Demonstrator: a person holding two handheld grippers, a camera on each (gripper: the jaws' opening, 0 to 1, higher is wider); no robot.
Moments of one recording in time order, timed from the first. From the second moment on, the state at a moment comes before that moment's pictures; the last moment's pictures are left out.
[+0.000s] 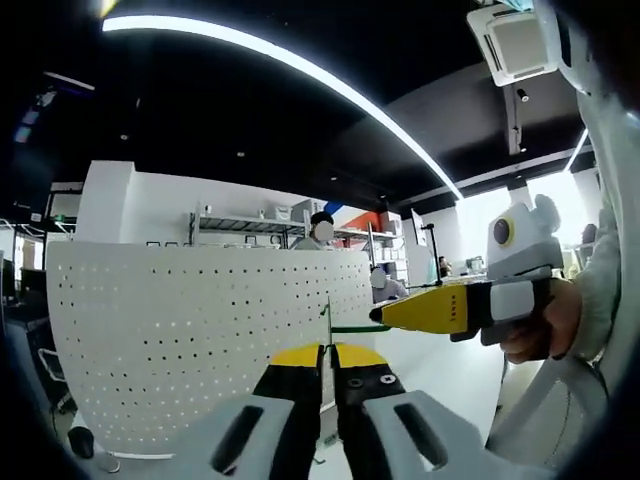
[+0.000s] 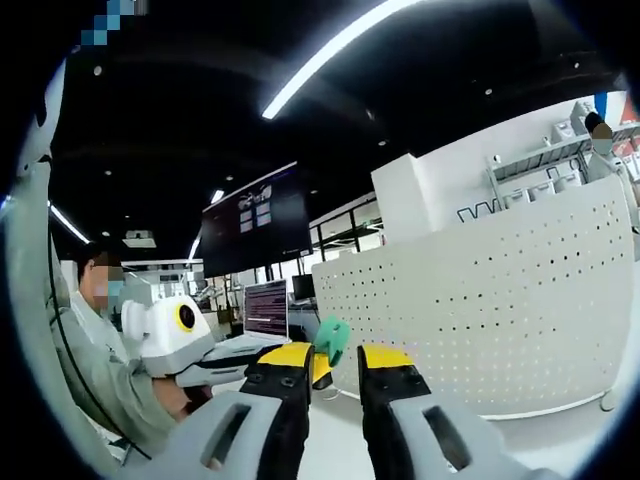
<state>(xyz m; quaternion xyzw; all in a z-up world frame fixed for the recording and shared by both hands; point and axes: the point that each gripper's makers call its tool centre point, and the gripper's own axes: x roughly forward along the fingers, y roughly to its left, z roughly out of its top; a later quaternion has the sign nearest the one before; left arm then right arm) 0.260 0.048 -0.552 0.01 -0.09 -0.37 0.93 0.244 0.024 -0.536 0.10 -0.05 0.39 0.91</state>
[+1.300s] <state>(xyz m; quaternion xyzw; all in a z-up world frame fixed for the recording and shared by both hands) 0.252 0.030 -0.554 0.05 -0.10 -0.39 0.92 0.247 0.031 -0.543 0.06 -0.04 0.38 0.92</state>
